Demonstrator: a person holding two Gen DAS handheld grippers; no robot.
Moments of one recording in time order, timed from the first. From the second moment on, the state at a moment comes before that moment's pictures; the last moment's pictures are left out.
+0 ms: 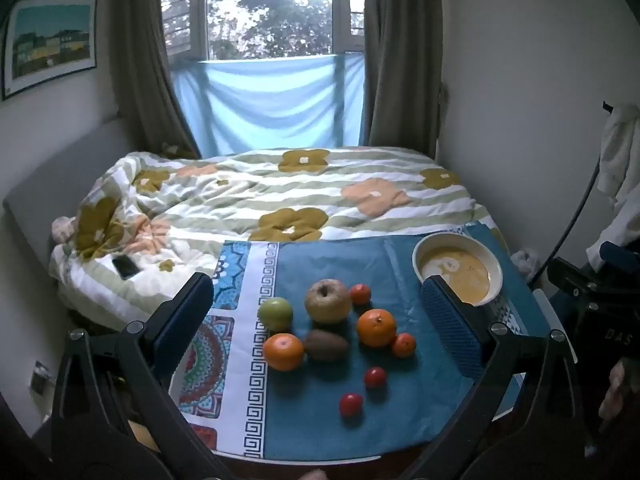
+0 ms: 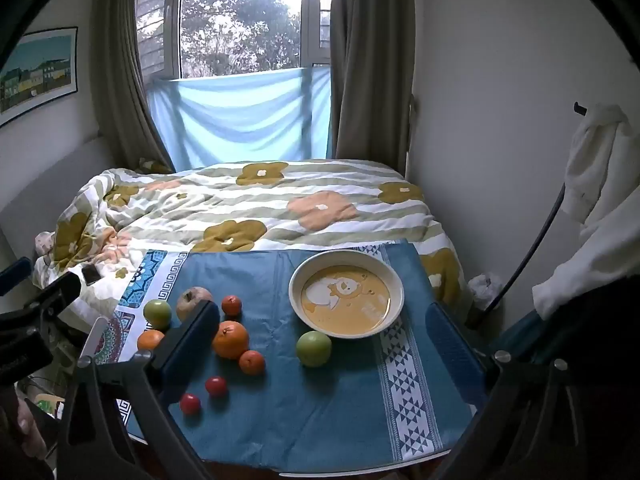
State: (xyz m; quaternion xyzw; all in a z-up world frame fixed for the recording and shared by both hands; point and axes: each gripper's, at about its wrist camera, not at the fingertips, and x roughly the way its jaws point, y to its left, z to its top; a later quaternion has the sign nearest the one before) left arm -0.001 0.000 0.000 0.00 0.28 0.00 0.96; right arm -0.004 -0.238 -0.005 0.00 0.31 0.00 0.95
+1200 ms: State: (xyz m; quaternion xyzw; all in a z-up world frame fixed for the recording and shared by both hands) left arm -0.002 -0.001 -0.002 0.01 0.28 0.01 0.96; right arm -0.006 -0.237 -0.009 0.00 0.32 0.00 0.95
